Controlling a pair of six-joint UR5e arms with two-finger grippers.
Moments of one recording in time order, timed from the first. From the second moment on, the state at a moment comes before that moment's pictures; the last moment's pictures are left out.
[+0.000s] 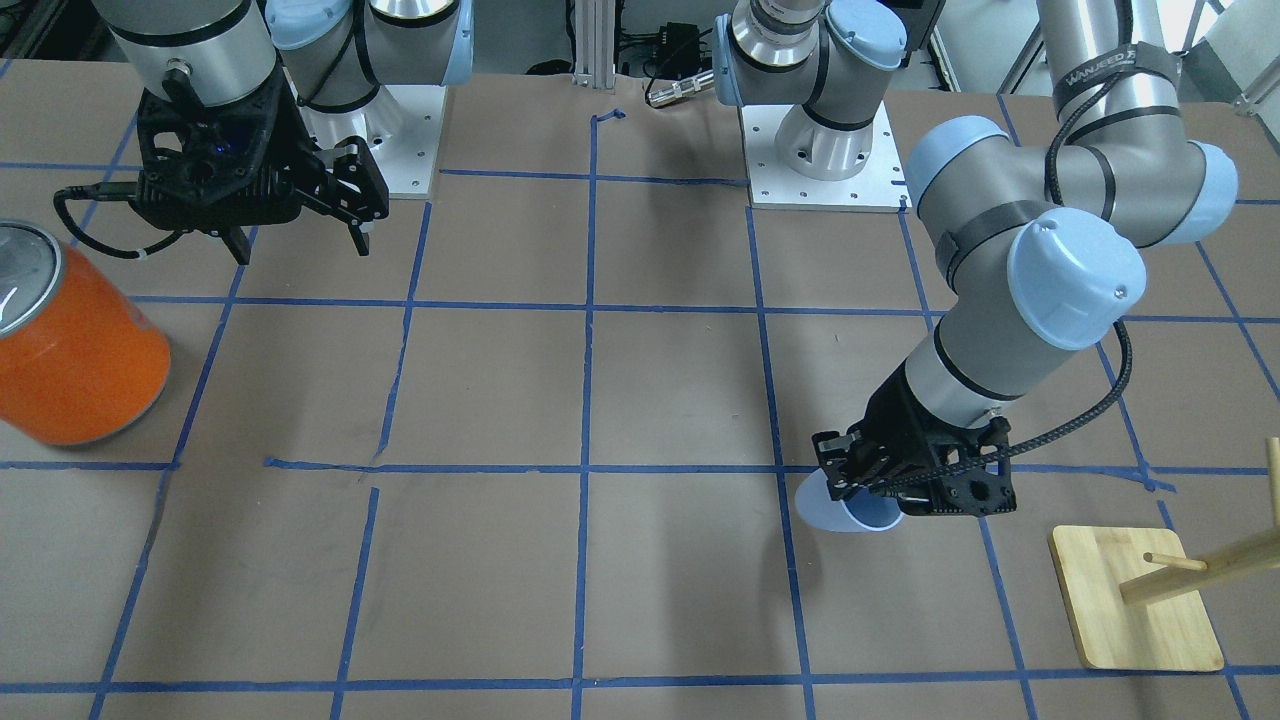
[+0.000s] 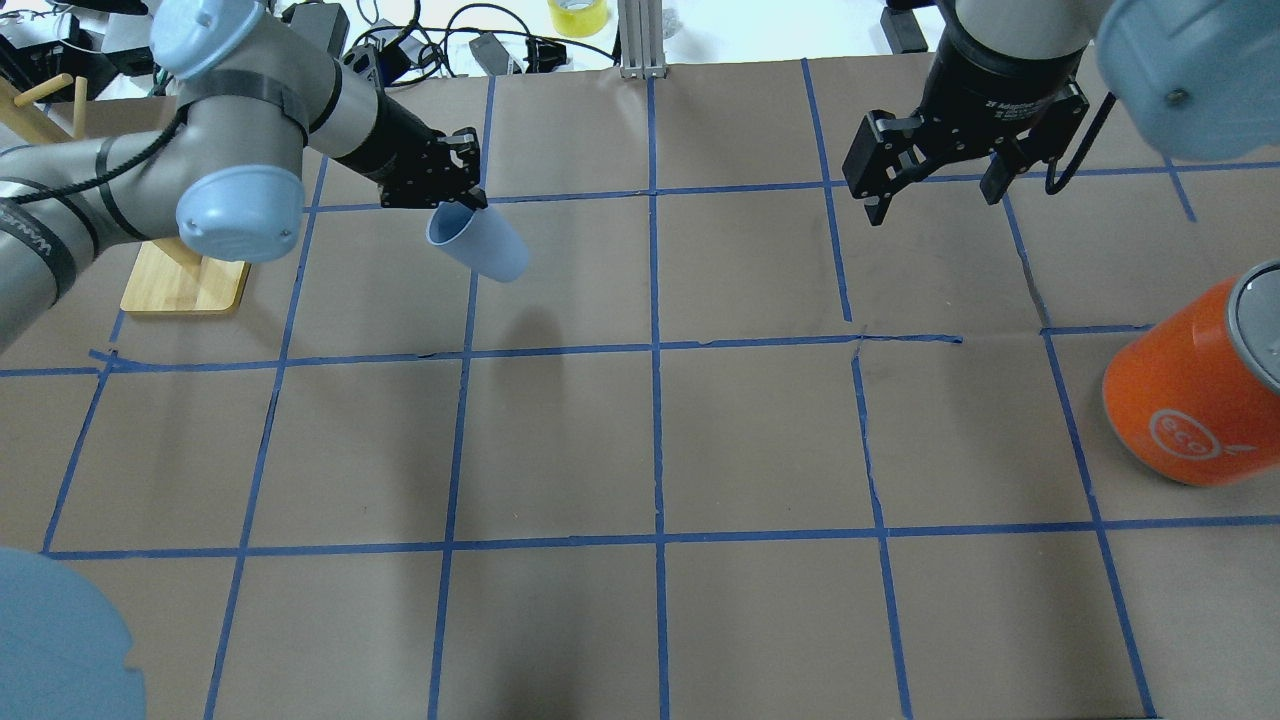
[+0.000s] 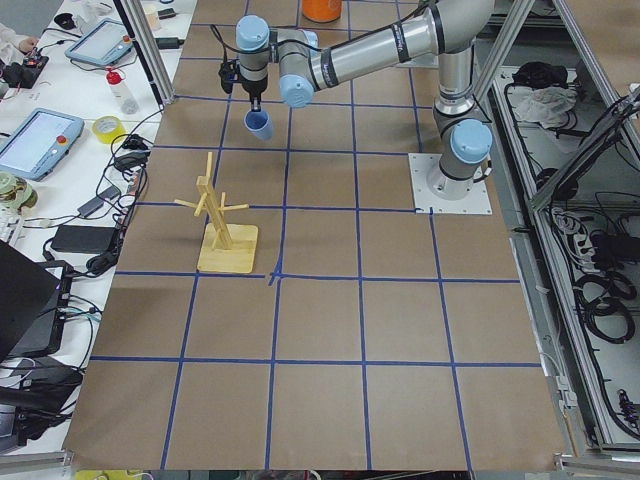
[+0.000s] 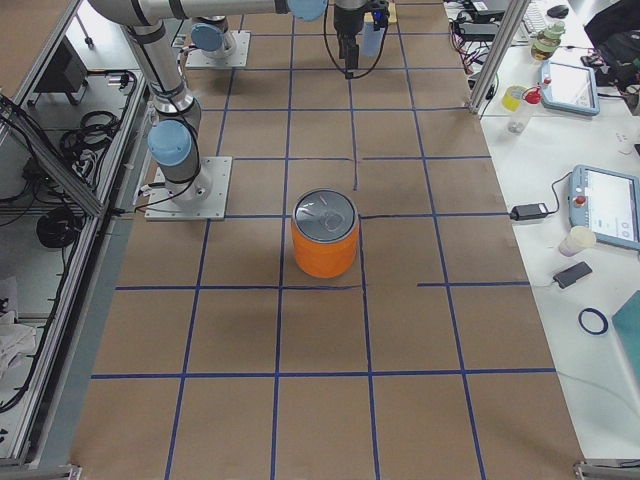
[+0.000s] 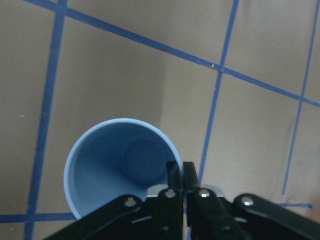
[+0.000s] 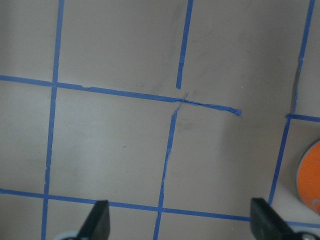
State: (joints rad) left arm -1.49 -1.91 -1.57 -1.16 1.47 0.05; right arm 1.62 -1.55 1.51 -1.55 -1.60 -0.10
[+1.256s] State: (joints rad) left arm -1.48 -2.06 -1.54 -0.86 1.61 0.27; right arm 1.62 -1.55 1.51 -1.55 -1.60 -0.10
